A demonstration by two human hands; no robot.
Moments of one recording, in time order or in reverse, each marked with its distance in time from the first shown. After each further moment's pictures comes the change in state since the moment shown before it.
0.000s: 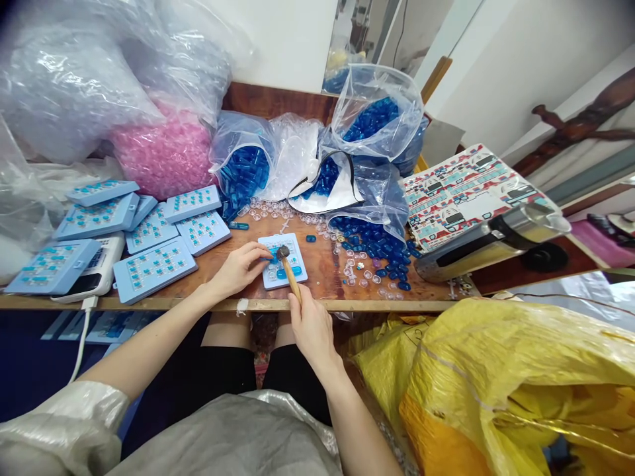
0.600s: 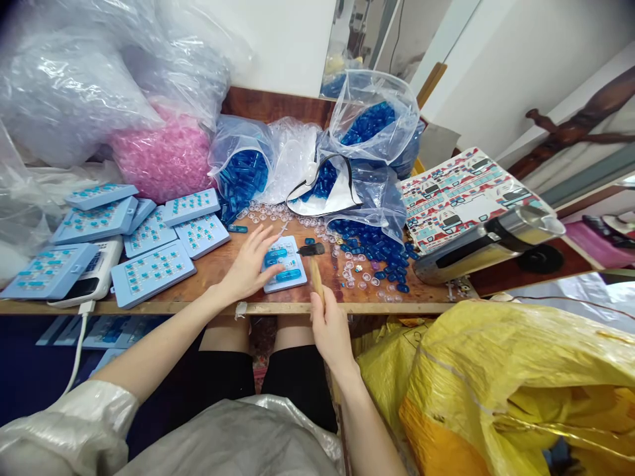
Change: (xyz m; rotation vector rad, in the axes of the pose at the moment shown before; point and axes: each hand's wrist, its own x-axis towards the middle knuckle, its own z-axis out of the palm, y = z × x) left_hand 0.013 0.018 0.012 0.218 0.030 -0.035; right_hand -0.003 0.020 -0.017 0.355 0.119 0.051
